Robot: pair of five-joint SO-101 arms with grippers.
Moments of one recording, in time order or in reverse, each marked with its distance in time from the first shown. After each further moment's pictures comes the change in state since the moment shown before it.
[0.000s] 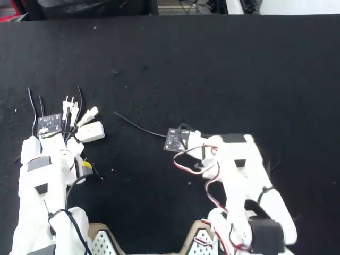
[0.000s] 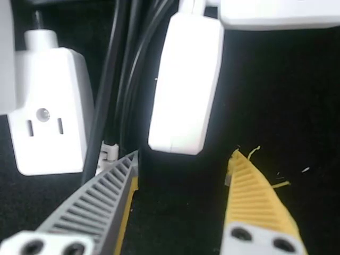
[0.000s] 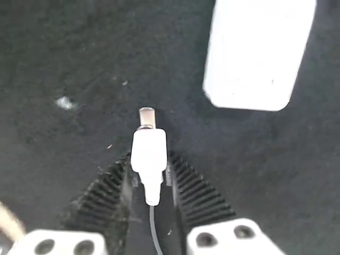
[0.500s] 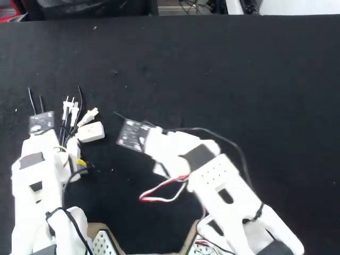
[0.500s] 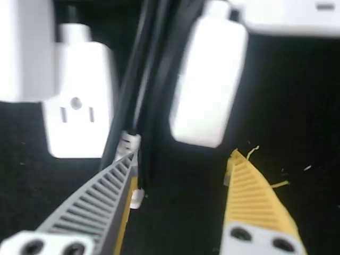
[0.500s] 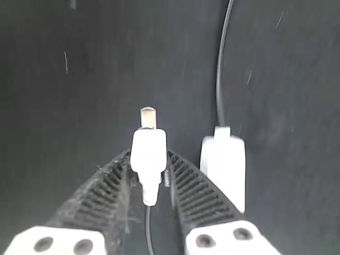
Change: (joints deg) left arm -2.8 -0.5 -5.0 6.6 0.2; right arm -32.7 -12.7 -5.2 -1.9 -39.0
